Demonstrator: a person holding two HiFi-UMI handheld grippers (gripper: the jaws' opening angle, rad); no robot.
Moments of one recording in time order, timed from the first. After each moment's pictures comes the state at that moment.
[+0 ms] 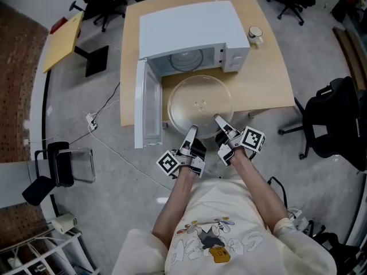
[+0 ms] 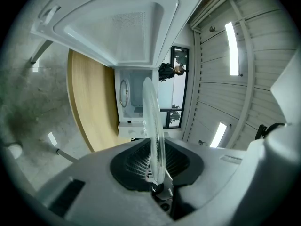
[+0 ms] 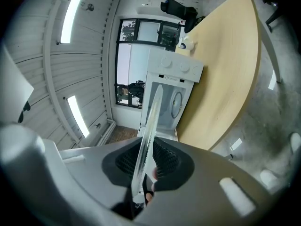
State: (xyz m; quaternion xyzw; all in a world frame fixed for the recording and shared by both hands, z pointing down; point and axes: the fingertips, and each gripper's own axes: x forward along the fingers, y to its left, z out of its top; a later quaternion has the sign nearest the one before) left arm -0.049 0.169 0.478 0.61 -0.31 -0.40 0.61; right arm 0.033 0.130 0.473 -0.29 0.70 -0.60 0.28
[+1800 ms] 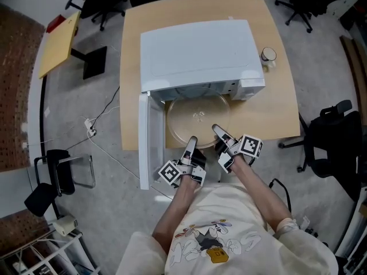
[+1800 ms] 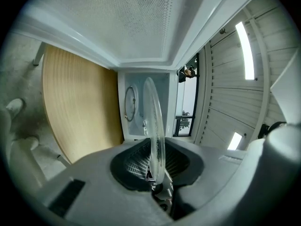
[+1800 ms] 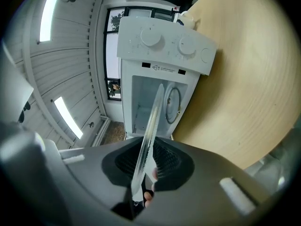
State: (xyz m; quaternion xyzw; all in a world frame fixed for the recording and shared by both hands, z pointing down) left arm -0.066 0.057 0.513 0.55 -0.36 -0.40 0.64; right arm 0.010 0.010 0.512 -0.27 0.68 -0.64 0.23
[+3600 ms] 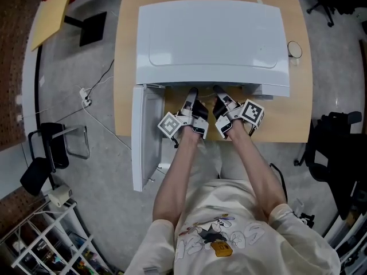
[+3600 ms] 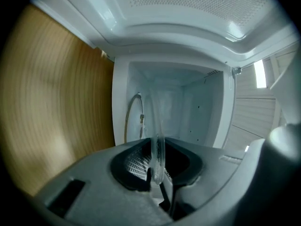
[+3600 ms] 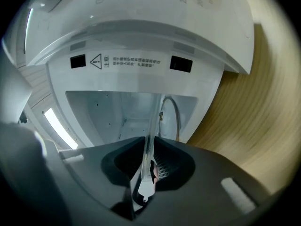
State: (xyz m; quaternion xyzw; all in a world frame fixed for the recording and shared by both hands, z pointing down) left arm -0.085 -0.114 0.573 0.52 -0.39 -0.44 0.62; right arm -0.005 -0.127 0.576 -0.29 0.65 -0.67 0.23
